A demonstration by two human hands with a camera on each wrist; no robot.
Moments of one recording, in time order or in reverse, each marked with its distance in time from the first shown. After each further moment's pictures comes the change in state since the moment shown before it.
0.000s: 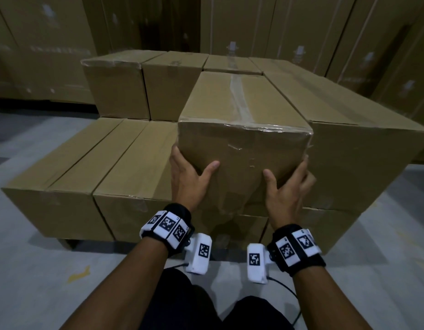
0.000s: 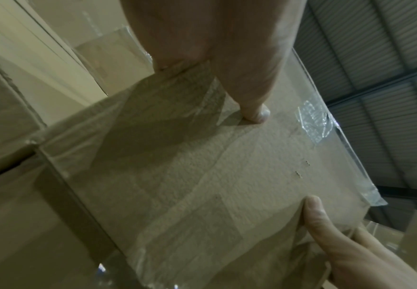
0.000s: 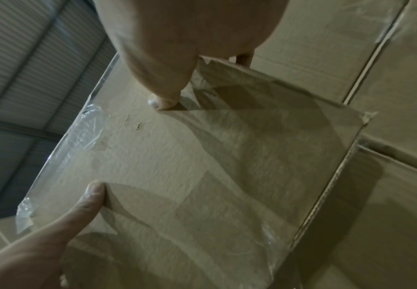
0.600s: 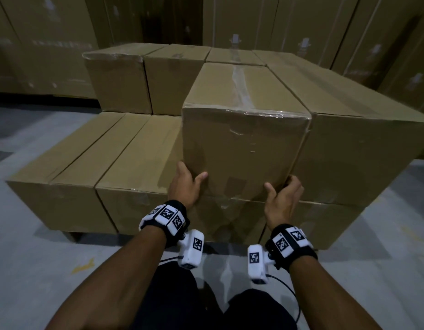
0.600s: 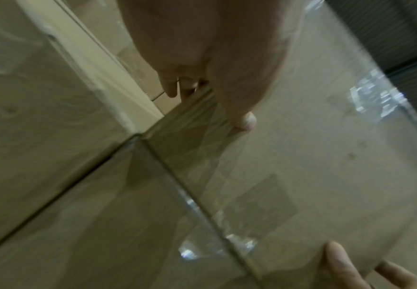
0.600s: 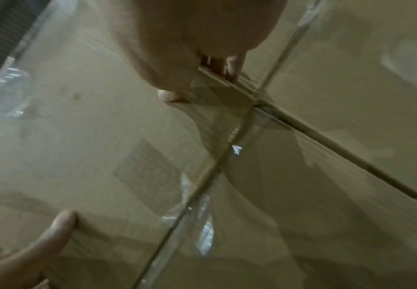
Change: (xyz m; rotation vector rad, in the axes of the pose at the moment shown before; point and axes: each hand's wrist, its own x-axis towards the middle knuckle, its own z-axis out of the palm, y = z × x) left_hand 0.010 -0.055 0.003 0.241 -0.202 -0.137; right_hand -0.009 0.052 0.022 -0.097 -0.048 0.160
